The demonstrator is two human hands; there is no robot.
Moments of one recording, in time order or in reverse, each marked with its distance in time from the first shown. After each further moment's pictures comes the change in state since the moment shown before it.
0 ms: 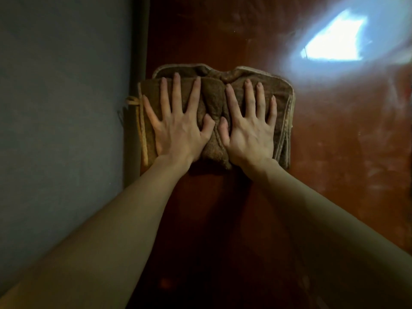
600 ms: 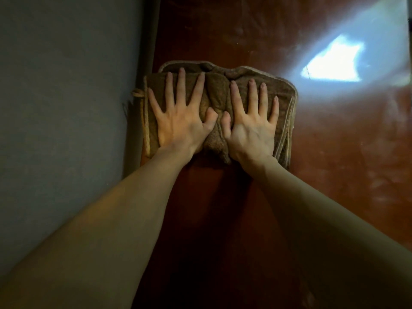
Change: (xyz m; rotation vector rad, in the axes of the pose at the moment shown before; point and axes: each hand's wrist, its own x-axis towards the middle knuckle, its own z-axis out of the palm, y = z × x) left_hand 0.026 0.001 0.004 0.002 0.015 -0.021; right_hand 0.018 -0.002 0.001 0.026 0.035 0.035
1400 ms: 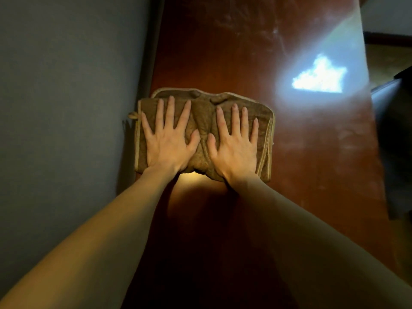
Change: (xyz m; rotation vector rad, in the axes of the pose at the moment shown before) left_hand -0.159 -0.026 -0.002 -0.005 -0.027 0.046; right_hand -0.156 -0.015 -0.002 0.025 -0.015 -0.014
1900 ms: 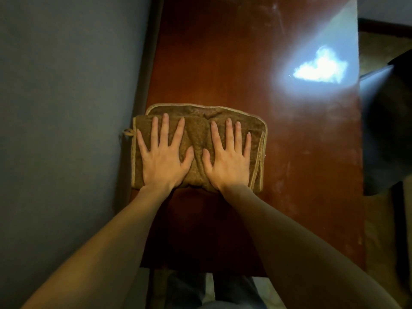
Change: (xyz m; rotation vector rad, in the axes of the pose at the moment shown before) left_hand -0.137 0.000 0.009 0.005 -0.010 -0.047; right_hand -0.121 -0.005 -0.004 -0.014 -0.083 -0.047
